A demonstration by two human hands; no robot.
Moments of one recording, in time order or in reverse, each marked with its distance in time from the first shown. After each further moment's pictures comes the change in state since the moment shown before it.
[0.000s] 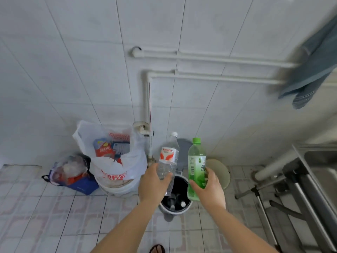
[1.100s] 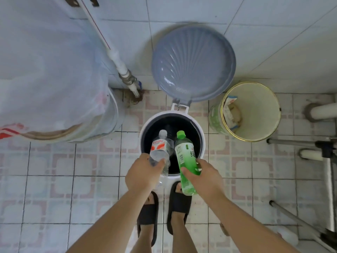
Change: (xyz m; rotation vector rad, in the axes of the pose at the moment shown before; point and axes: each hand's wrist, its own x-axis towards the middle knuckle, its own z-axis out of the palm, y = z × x) left_hand 0.151 -0.232 0.329 0.385 -0.311 -0.529; right_hand 0.171 0.284 0.256 -0.242 -0.504 0.342
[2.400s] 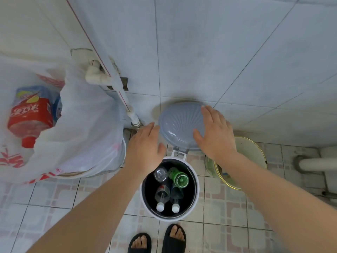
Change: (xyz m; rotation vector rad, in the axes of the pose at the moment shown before) left_hand 0.019 0.114 -0.155 0.189 0.443 0.679; right_hand 0.053 -0.169 -0.190 -0.441 0.423 -0.643
